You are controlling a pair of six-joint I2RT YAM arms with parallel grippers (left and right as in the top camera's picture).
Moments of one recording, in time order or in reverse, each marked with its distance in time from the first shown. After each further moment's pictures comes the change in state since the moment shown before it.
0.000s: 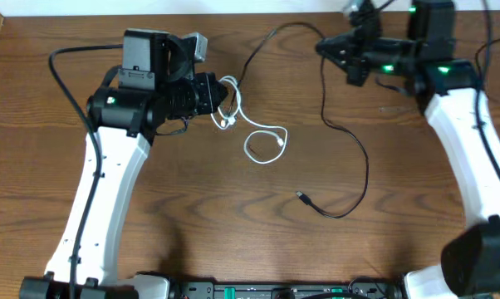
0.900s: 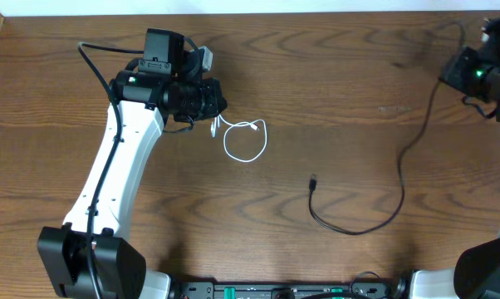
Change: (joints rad) left arm 0.000 0.143 0.000 -0.059 -0.047 0.000; right arm -0.354 -0.060 0.000 -0.367 0.686 0.517
